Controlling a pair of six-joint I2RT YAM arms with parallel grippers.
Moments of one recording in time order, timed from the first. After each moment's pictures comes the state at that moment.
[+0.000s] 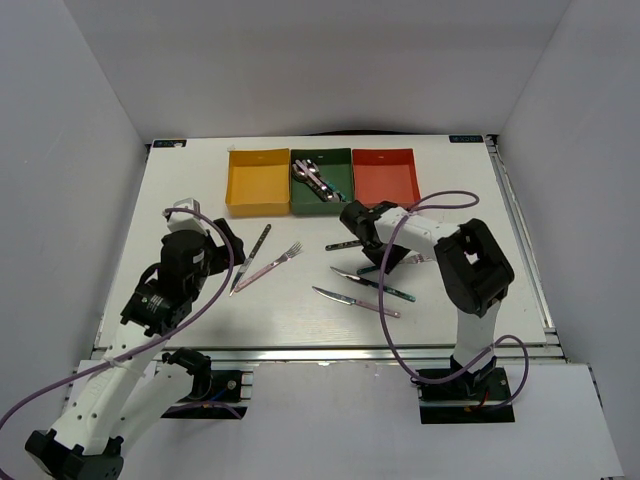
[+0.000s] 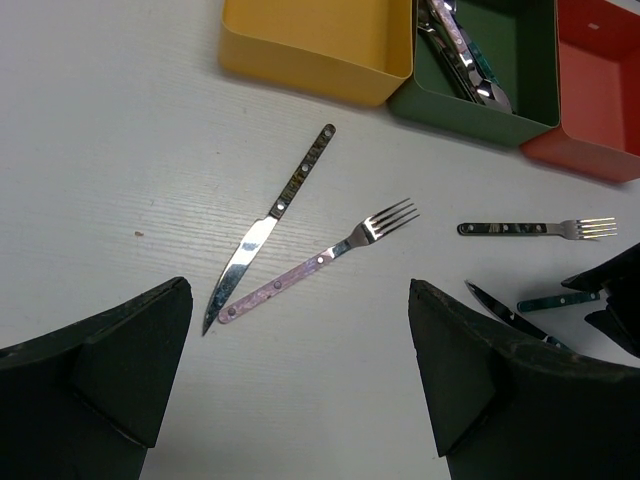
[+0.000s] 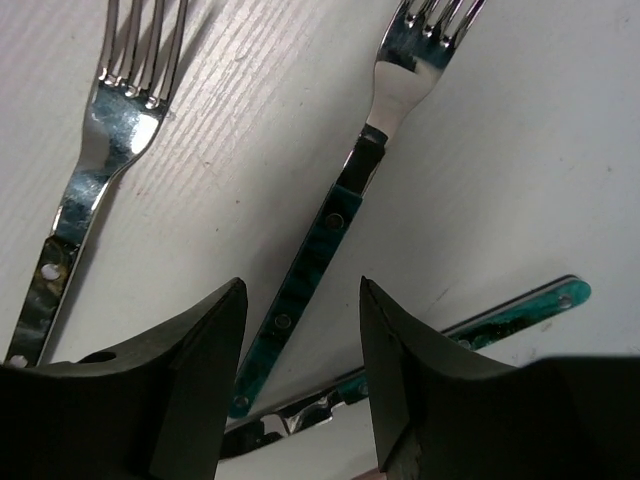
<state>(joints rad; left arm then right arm) -0.43 0.70 0.79 -0.57 -0.34 -0.50 0.68 1.89 1.30 -0.98 0.53 1.49</state>
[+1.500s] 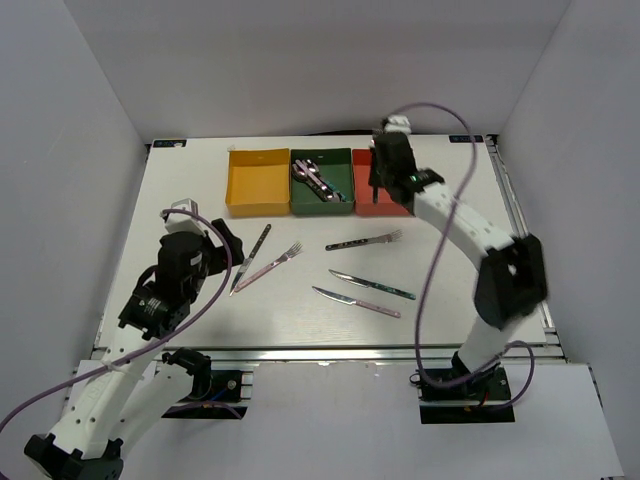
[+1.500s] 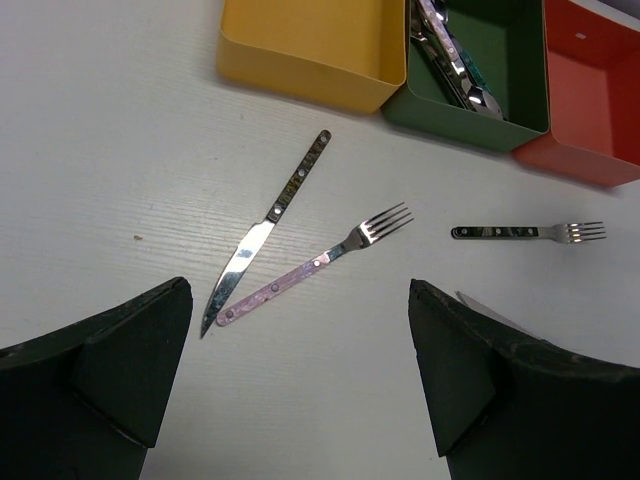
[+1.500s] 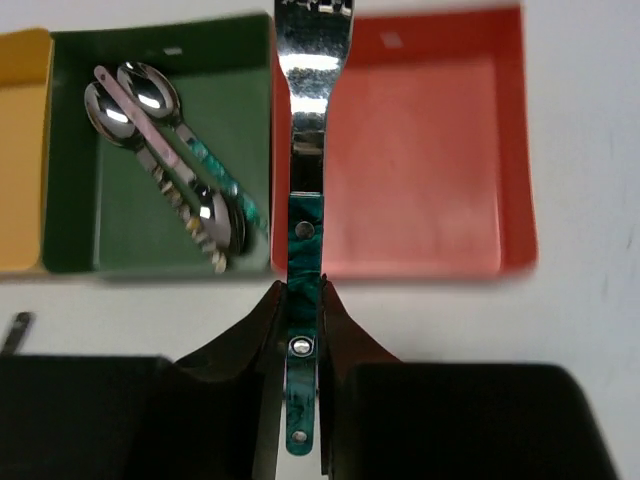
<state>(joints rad) -0.43 0.68 0.79 -0.57 -0.34 -0.50 0.54 1.62 1.34 -0.30 0.36 0.42</state>
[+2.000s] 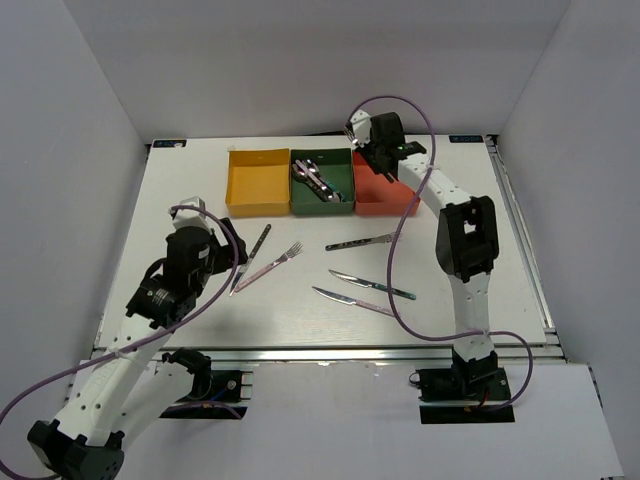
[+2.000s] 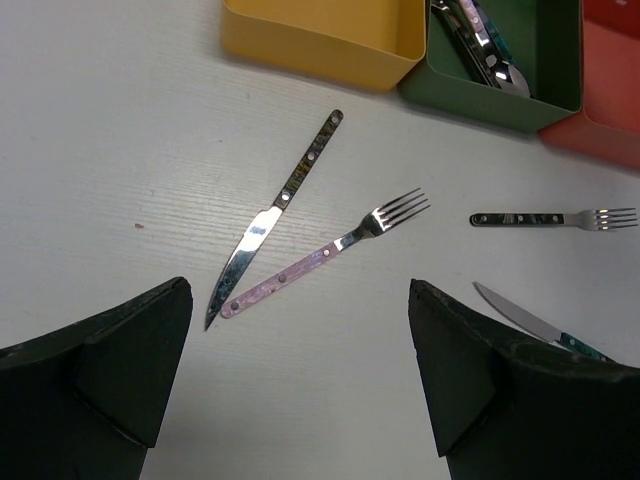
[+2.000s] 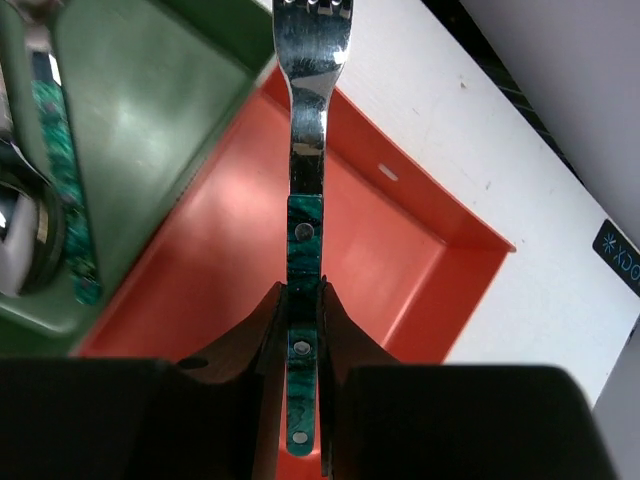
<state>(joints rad) -0.43 0.74 0.79 -0.57 -0.34 -0.50 0.40 2.21 1.96 -0.43 0.08 -0.45</state>
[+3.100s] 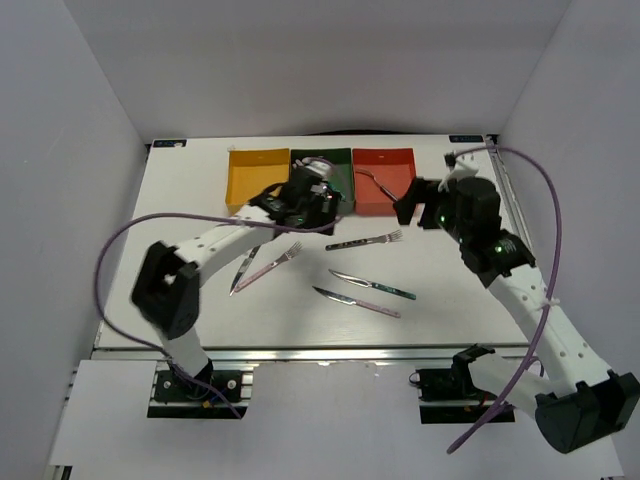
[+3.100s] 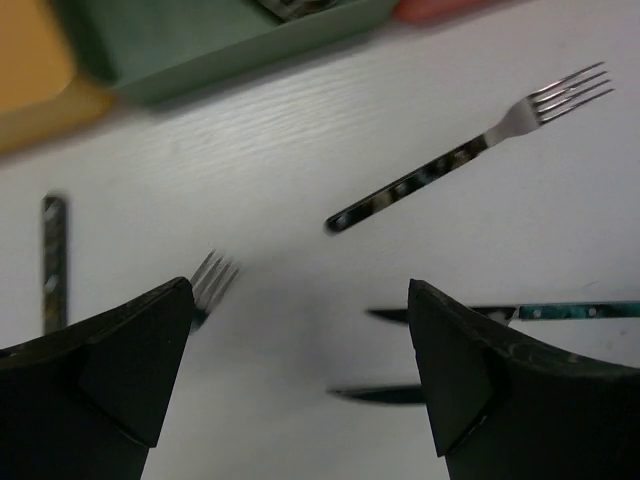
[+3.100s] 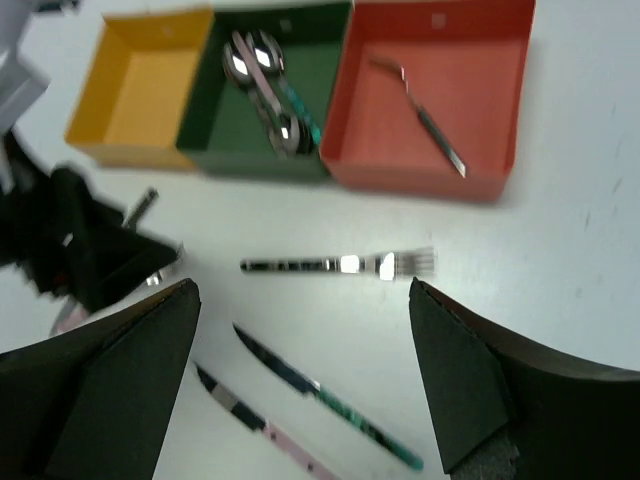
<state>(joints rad) -0.64 1.63 1.29 -0.44 -0.16 -0.34 0.39 1.03 1.06 -0.35 -0.01 0.29</state>
